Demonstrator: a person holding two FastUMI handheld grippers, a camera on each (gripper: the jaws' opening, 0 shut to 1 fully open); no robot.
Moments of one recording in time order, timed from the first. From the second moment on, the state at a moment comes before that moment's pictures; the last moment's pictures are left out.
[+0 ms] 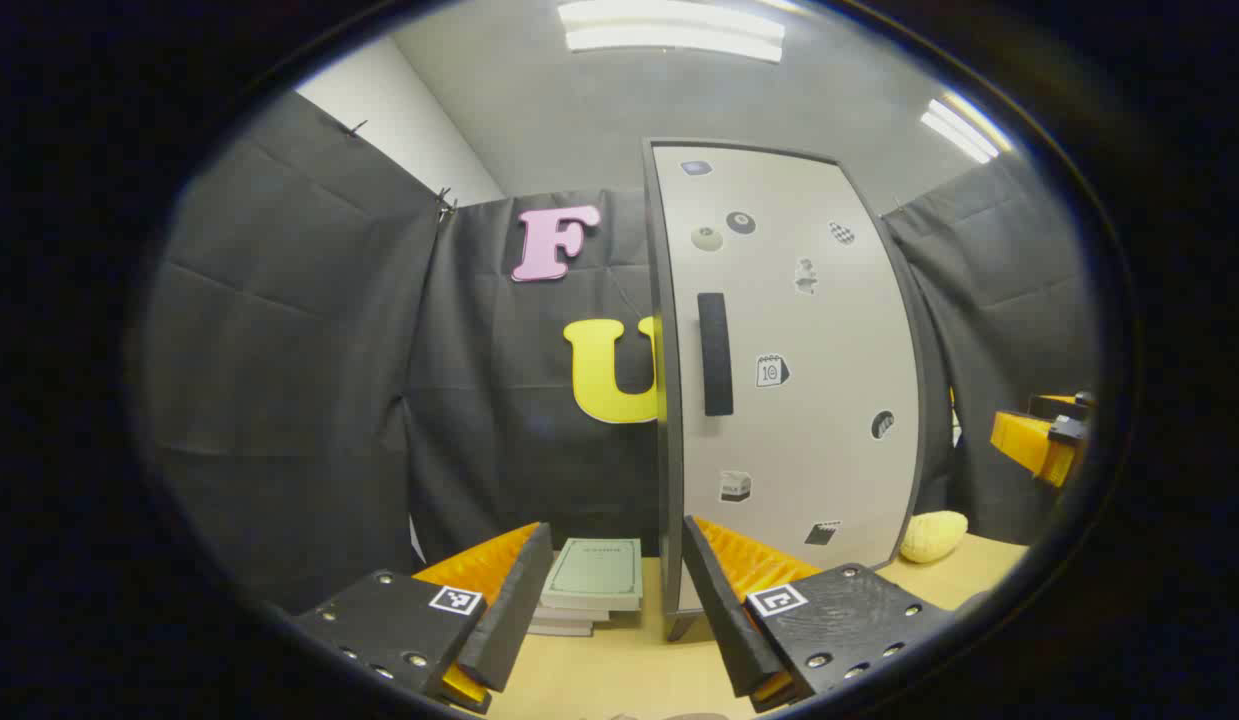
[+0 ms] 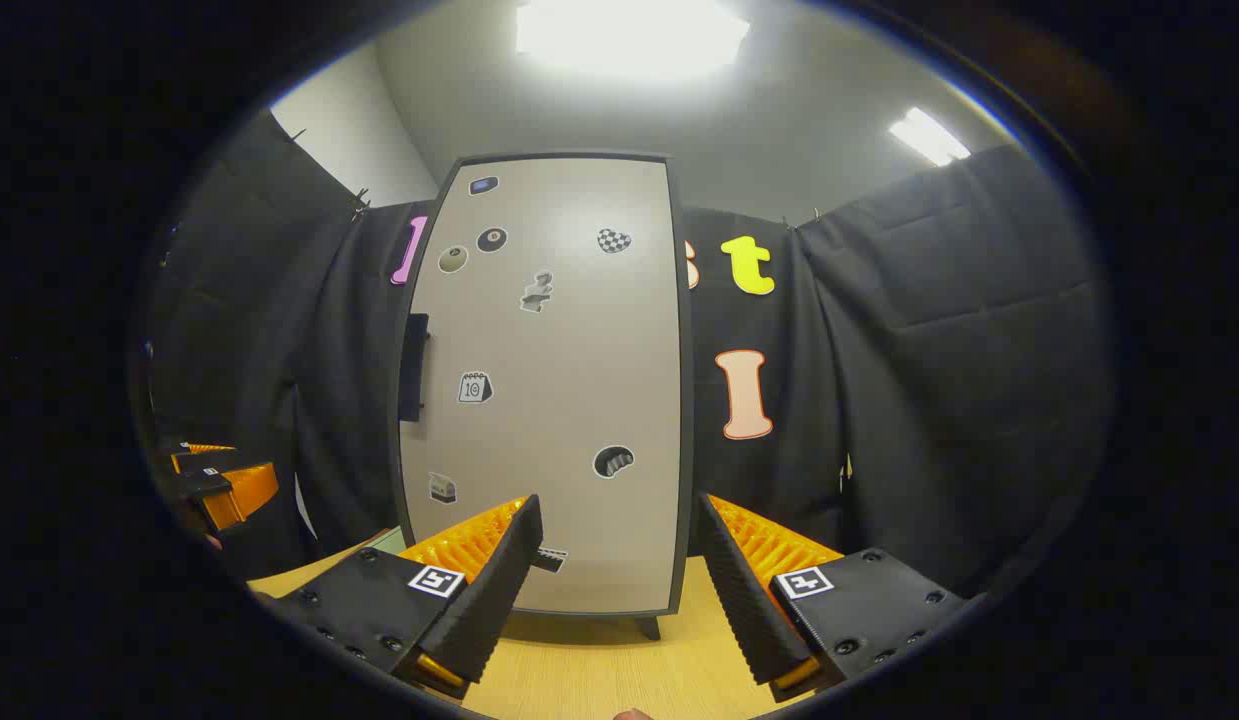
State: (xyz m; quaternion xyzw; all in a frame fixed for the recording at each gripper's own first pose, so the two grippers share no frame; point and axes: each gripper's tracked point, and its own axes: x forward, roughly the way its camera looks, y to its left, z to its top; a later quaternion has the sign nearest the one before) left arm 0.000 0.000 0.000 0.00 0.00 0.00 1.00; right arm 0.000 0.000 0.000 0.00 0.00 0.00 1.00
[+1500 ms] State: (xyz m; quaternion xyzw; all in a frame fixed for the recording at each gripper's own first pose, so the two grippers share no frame) left arm -0.016 0.044 0.012 0.02 -0.02 0.04 1.00; right arm 0.015 0.048 0.011 0.00 0.02 0.04 1.00
